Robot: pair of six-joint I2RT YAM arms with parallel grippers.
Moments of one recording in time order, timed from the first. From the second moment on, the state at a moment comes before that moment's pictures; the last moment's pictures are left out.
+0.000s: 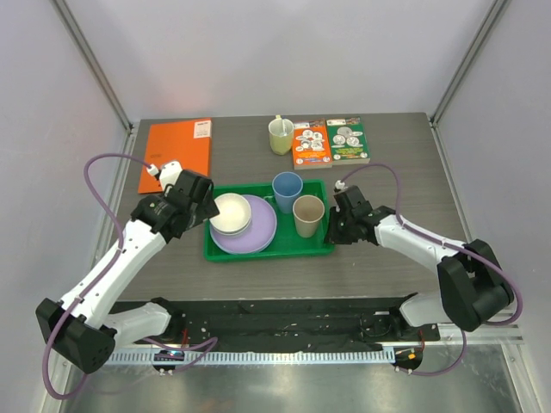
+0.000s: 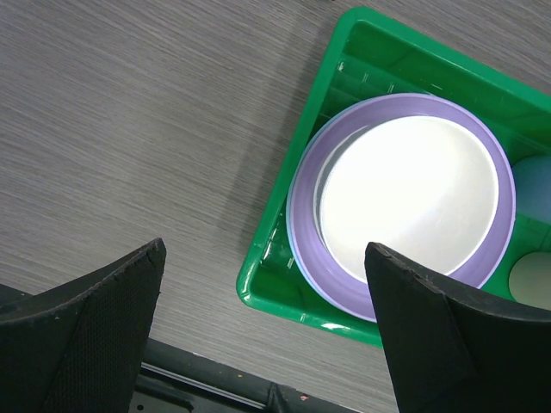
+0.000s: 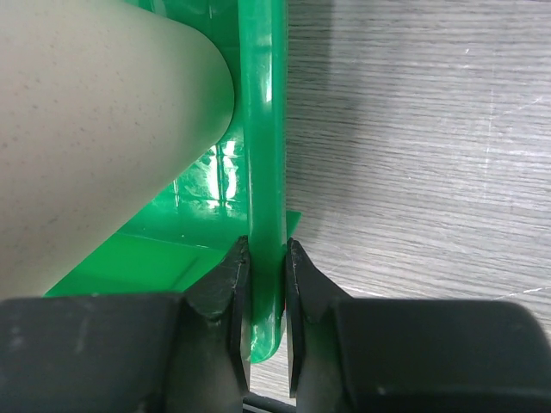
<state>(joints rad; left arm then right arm) -0.51 1.12 1.11 -0.98 -0.53 -0.83 0.52 1.37 0.75 -0.40 -0.04 0.53</state>
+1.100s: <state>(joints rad) -0.51 1.10 1.09 -0.99 -0.53 -0.83 0.53 1.39 0.77 -0.42 0.01 0.62</state>
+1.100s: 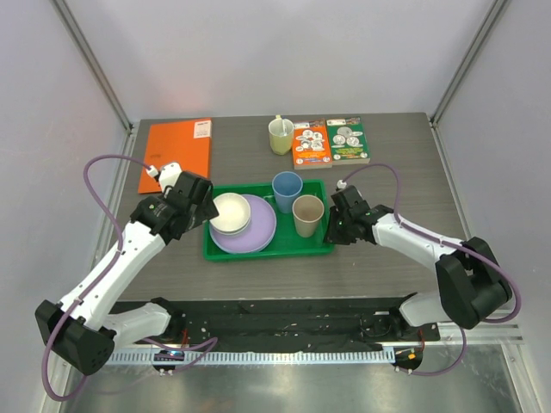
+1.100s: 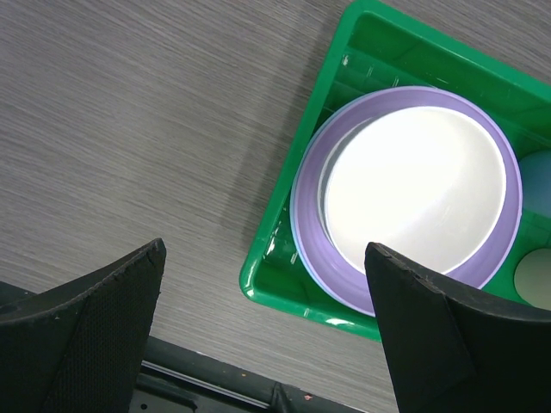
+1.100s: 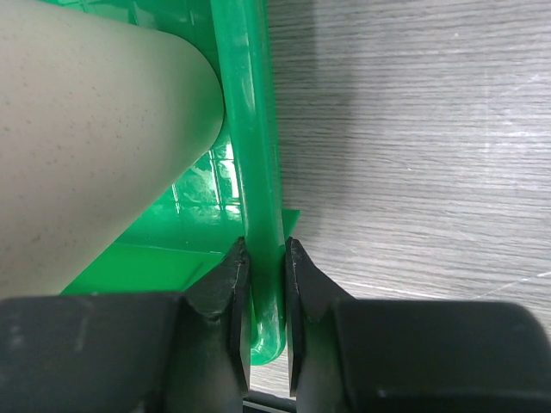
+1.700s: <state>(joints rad) -0.51 1.10 1.09 -1.00 -0.54 -0.83 0.51 1.45 0.81 -0.40 -0.02 0.67</state>
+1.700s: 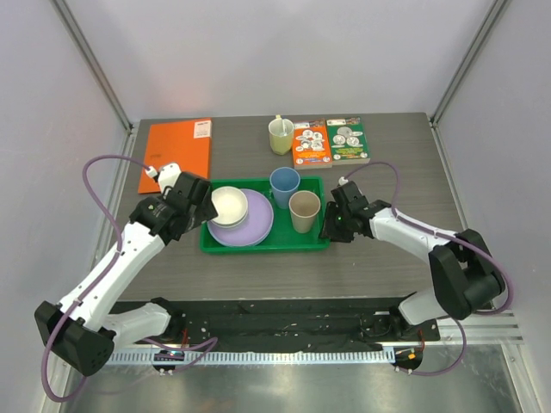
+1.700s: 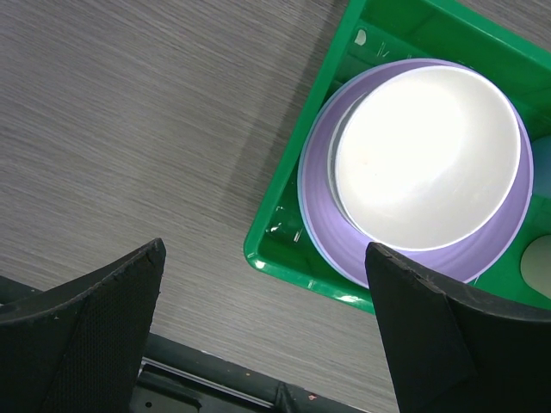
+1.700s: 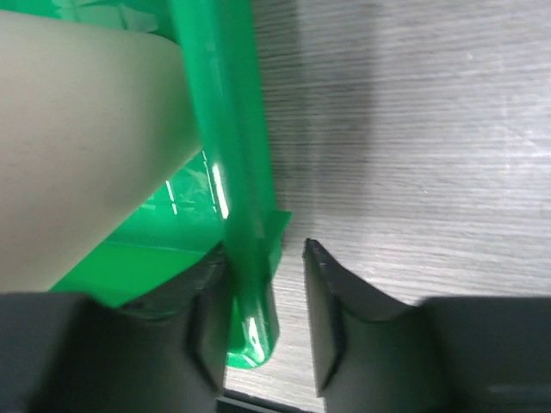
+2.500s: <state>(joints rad) -0.51 1.07 1.28 -1.05 -0.55 -0.84 0.30 1.09 1.17 -0.74 0.15 0.55</state>
